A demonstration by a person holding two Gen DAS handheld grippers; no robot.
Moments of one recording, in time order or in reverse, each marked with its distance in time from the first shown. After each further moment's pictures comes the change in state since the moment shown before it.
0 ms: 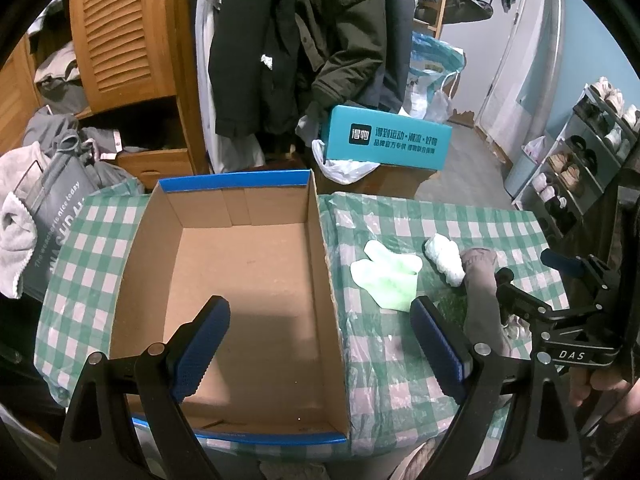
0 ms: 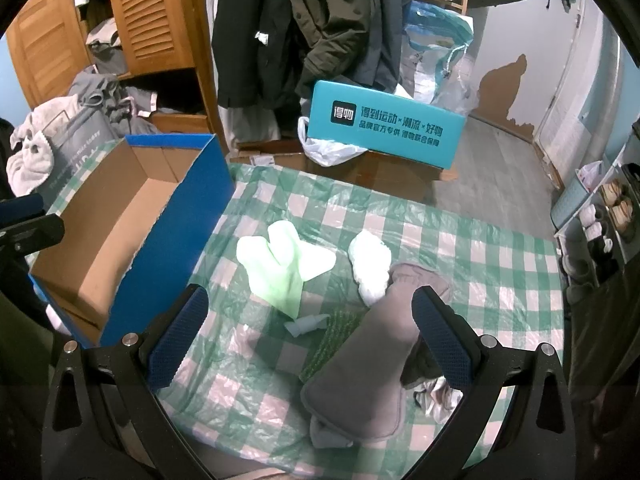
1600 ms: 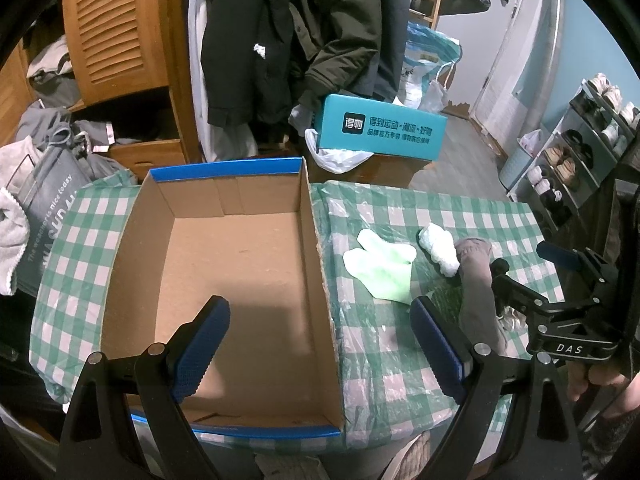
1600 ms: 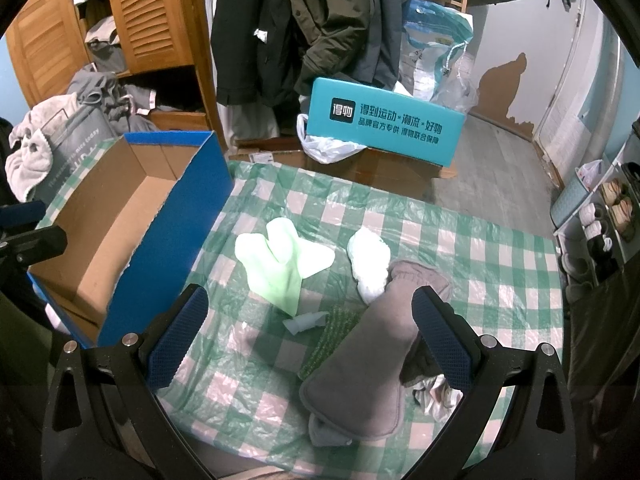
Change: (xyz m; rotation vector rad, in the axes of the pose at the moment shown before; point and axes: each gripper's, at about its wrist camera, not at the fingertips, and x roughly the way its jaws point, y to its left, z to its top) left arm 0.004 -0.014 -0.025 0.003 0.020 -0.013; right arm 0.004 -0.001 -0.002 -0.003 0.010 0.001
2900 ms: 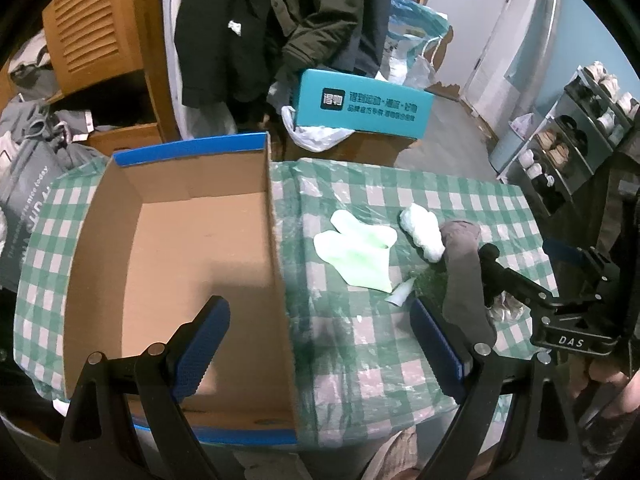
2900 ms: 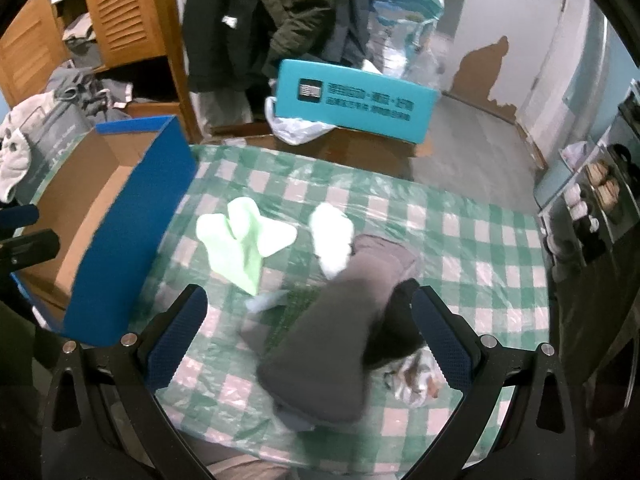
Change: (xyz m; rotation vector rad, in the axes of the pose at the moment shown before) left arm 0.019 -0.025 0.008 0.000 0.110 -0.047; right arm -0.001 -0.039 -0.020 0.041 0.050 -0.066
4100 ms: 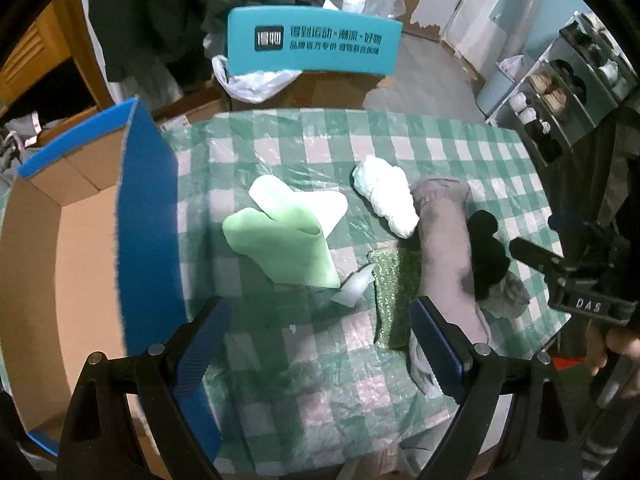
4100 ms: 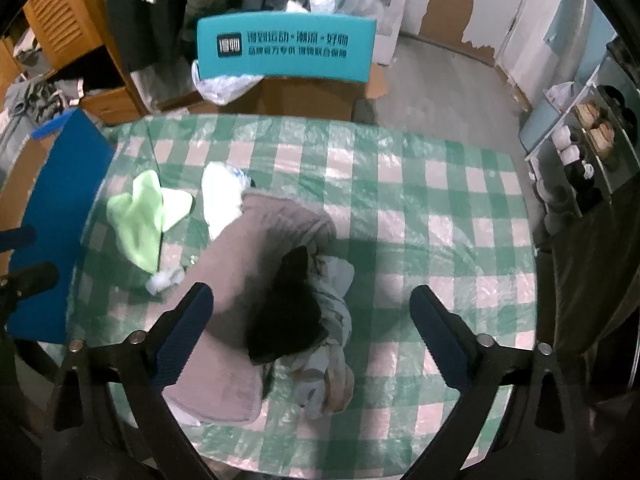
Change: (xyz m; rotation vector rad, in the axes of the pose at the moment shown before) left arm 0.102 -0.073 0.030 0.084 0.214 -0.034; right arm 0.054 -0.101 -0.009 0.108 0.188 -0.007
